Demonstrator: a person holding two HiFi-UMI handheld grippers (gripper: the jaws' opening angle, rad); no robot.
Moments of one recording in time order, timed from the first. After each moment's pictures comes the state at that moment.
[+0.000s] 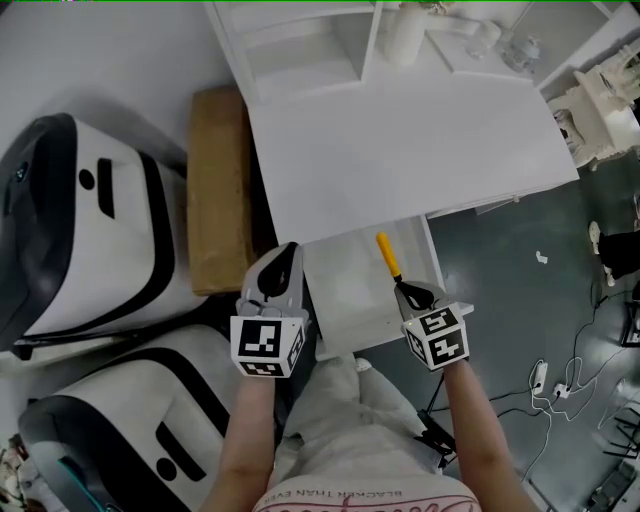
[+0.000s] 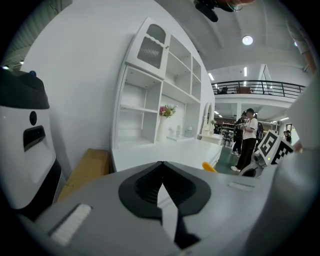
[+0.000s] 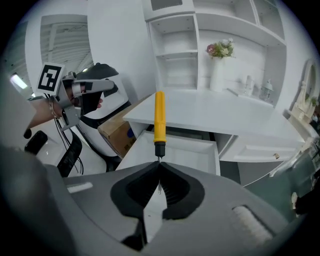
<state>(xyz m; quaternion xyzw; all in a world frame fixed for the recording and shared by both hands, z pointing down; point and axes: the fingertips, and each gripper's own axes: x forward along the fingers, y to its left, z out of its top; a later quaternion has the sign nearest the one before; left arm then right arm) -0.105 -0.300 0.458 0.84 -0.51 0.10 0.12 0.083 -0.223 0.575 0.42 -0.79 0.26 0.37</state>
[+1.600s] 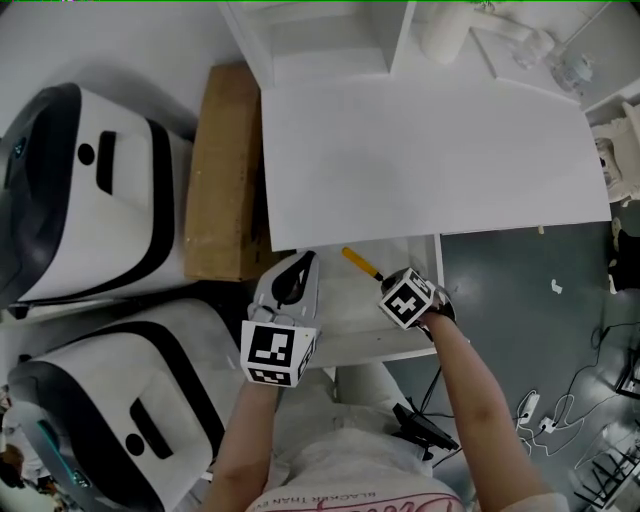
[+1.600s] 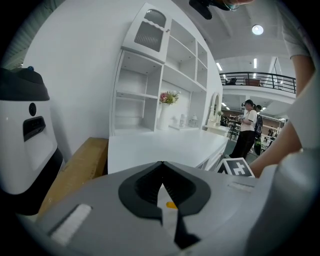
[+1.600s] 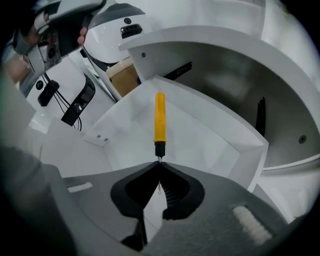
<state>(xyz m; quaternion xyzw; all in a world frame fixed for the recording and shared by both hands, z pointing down) -0.062 -0.305 0.497 0.82 -0.54 0.14 0.16 0.078 -0.259 0.712 0.17 -0.77 0.22 0.57</state>
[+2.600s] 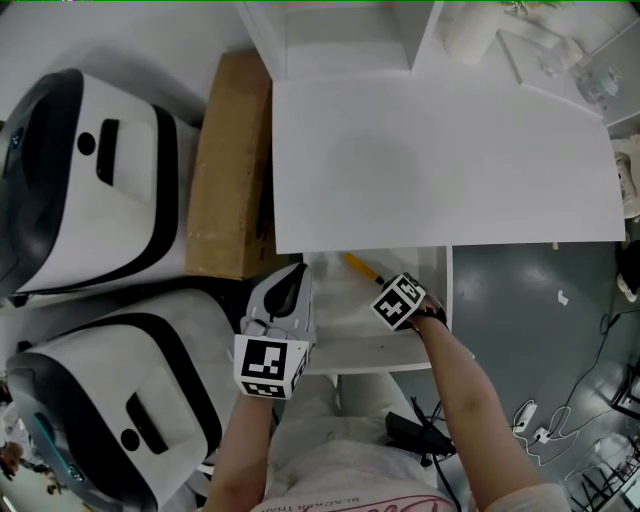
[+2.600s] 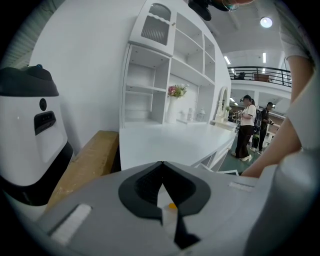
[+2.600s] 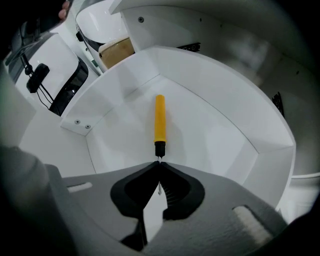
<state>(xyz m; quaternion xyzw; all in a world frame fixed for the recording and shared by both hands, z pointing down) -0.085 -0.296 0.516 0.79 -0.57 0.17 0.18 0.075 -0.258 0.778 0.15 -0.74 0.20 0.62</state>
